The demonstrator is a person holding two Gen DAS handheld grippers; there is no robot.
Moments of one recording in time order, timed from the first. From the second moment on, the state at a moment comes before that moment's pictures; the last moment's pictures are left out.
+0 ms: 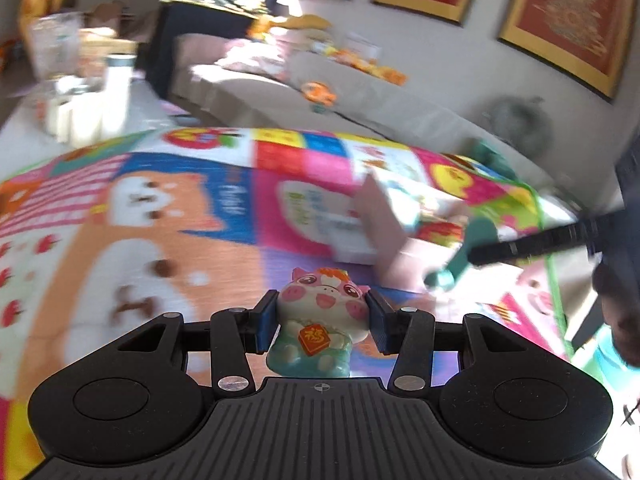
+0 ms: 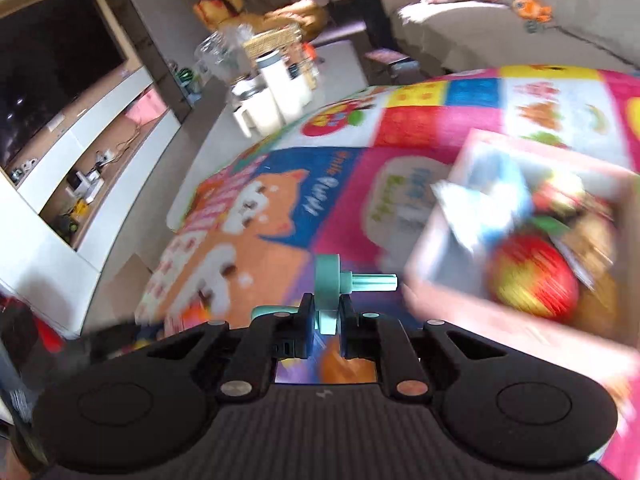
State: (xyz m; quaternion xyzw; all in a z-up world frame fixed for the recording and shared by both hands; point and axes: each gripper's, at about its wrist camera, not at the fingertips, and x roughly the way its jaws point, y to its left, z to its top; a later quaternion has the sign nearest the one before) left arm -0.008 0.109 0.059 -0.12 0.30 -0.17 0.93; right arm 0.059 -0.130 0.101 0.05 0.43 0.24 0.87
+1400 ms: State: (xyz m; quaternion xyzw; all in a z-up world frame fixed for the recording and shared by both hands) left arm 0.089 0.029 0.072 -0.14 0.22 -0.18 0.95; right arm 0.063 -0.262 0.100 0.15 0.30 0.13 0.93
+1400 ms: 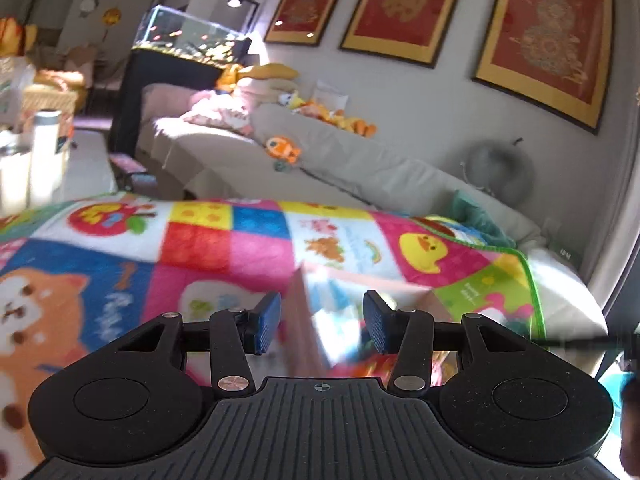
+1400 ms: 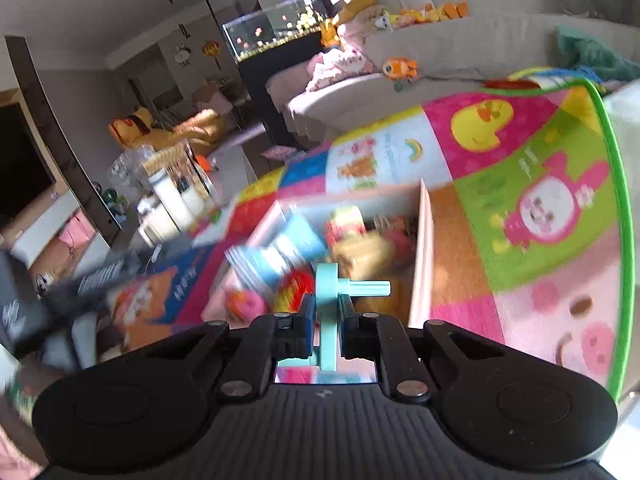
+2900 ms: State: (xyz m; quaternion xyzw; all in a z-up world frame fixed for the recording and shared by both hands) left arm 0.075 0.078 0.021 0.02 0.40 -0.07 0.91; right arm 0.027 -0.183 0.004 0.03 0.36 0.13 0.92
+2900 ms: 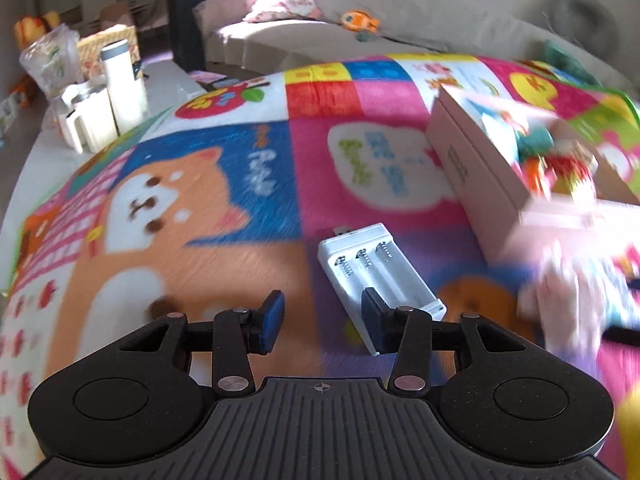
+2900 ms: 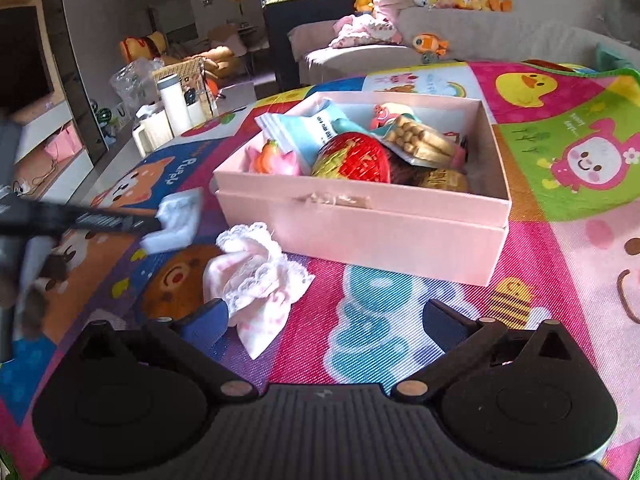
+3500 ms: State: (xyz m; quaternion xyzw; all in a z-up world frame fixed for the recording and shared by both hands) left arm 0.076 0.069 0.028 -0.07 0.40 -0.09 0.91; right arm 0.025 -0.183 -0.010 0.06 0.36 0.12 0.92
